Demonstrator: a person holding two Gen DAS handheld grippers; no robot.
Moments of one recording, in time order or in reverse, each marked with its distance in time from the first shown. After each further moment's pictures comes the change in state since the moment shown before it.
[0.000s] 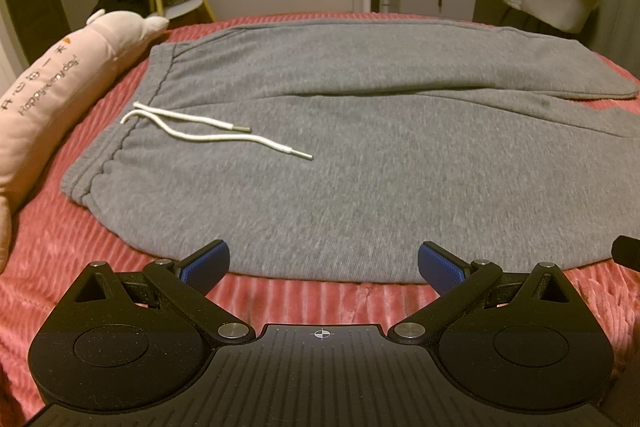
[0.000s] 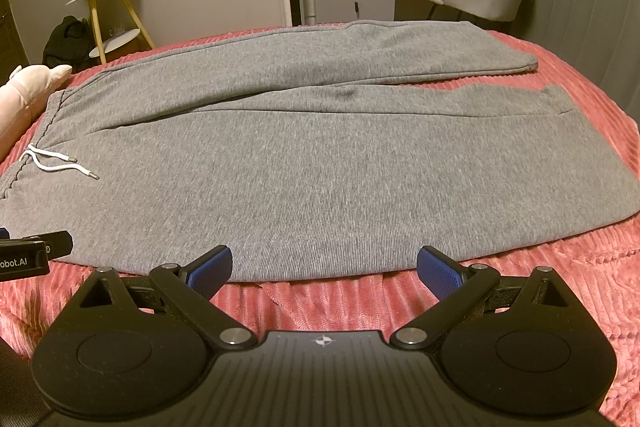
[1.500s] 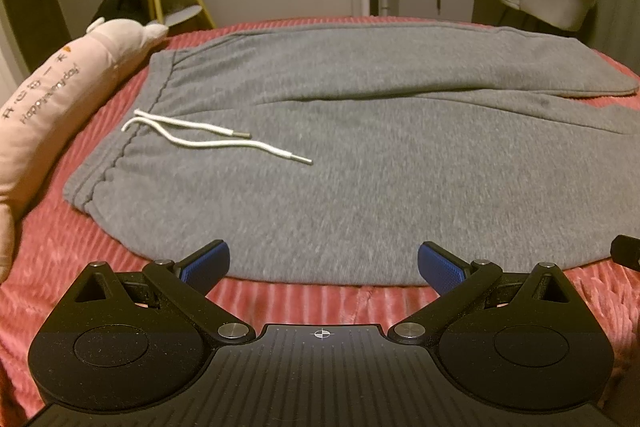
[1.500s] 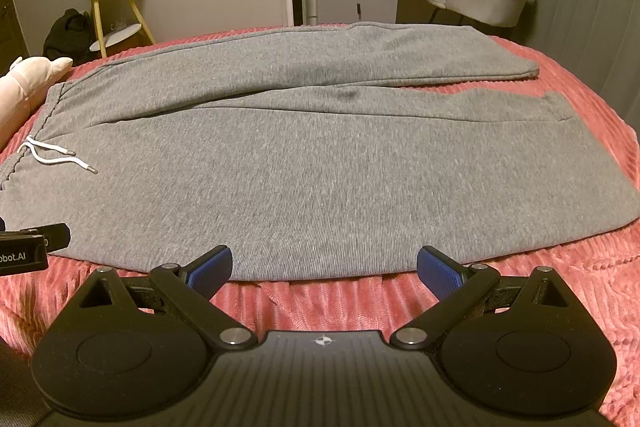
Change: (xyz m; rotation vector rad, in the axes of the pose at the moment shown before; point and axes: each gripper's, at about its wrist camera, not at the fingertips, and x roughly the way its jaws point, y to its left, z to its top) left arm 0.000 -0.003 0.001 0.017 -0.012 0.011; right arm 0.001 0.005 -0.001 -0.035 -0.004 -0.017
